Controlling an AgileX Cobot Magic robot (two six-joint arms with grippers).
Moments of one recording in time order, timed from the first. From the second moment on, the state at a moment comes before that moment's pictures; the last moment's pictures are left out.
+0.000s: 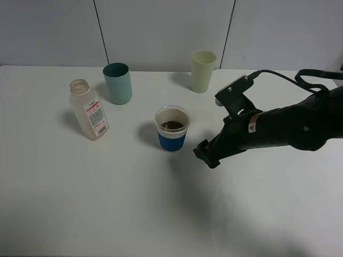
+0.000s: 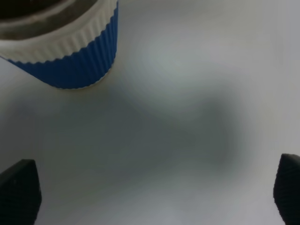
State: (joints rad) left arm 0.02 -0.01 -0.50 -0.07 1.05 -0.01; right arm 0.58 1.64 -0.57 0.07 -0.11 -0.20
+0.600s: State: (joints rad) left arm 0.02 -0.01 -0.50 -0.07 1.05 -0.01; right arm 0.58 1.77 -0.57 -0.29 -0.33 0.02
